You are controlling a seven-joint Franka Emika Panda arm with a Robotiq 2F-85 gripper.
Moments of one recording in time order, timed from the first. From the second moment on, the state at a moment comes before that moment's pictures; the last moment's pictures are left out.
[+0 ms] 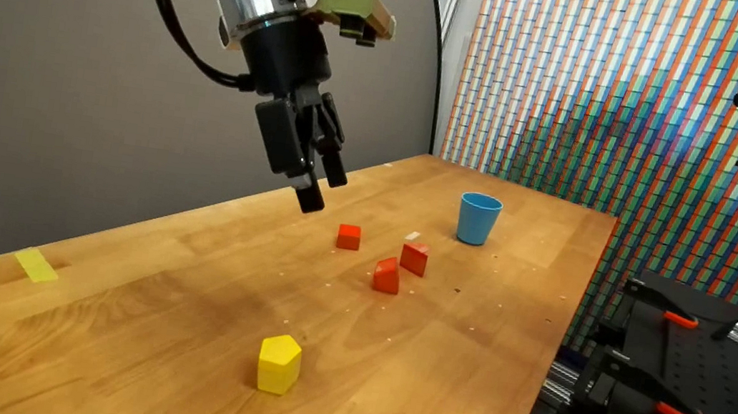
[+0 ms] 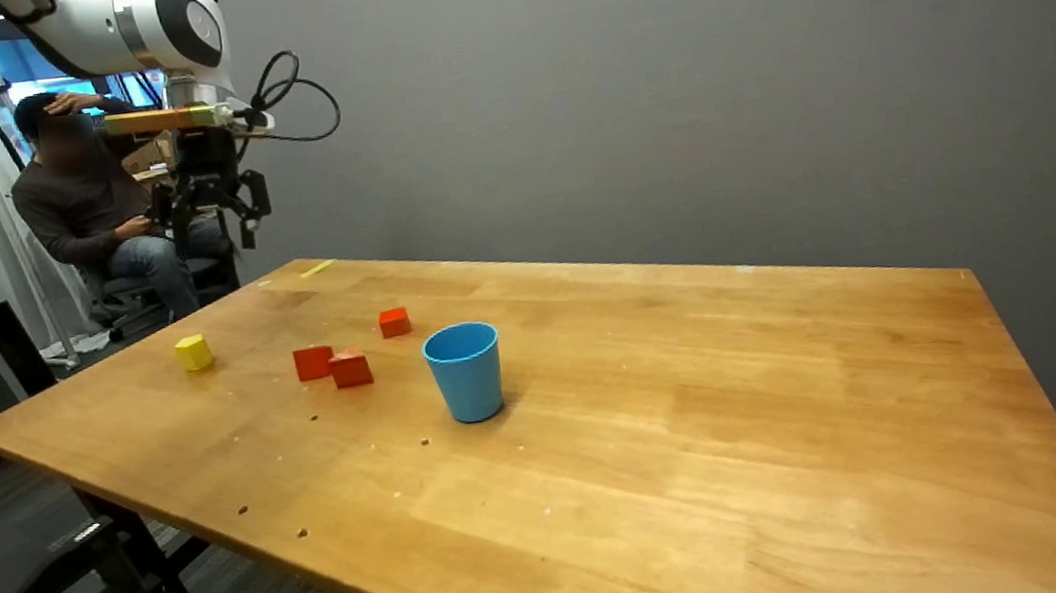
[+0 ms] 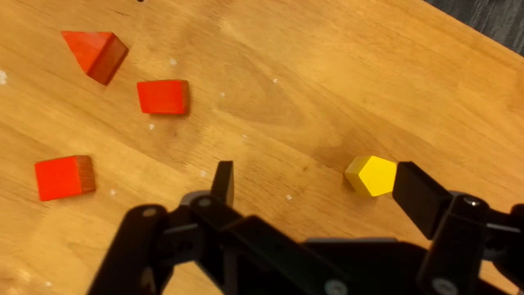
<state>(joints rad) 0.38 0.68 0.24 -1.42 -0.08 1.67 0.07</state>
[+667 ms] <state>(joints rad) 0.42 0.73 0.23 -1.42 -0.08 1.71 0.06</state>
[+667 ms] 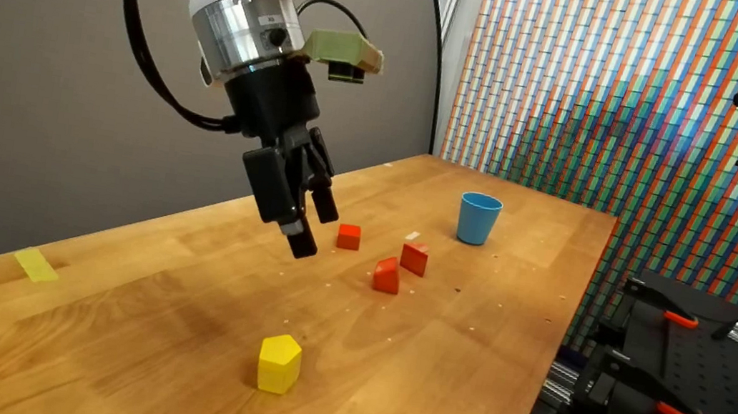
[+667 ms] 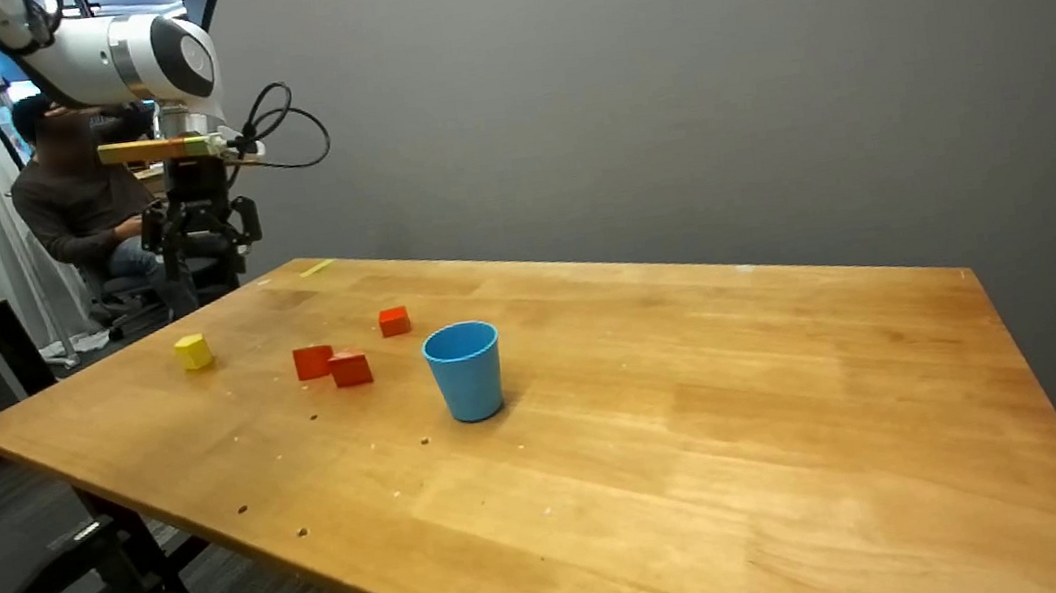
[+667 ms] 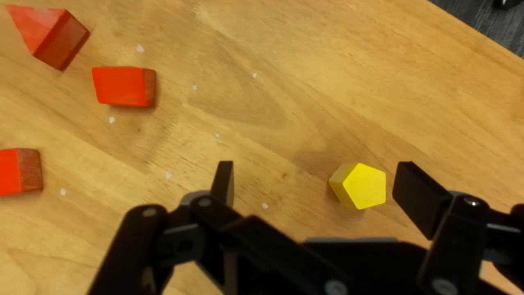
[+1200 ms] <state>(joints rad) 0.43 0.73 0.26 -1.56 -0.06 1.93 0.04</state>
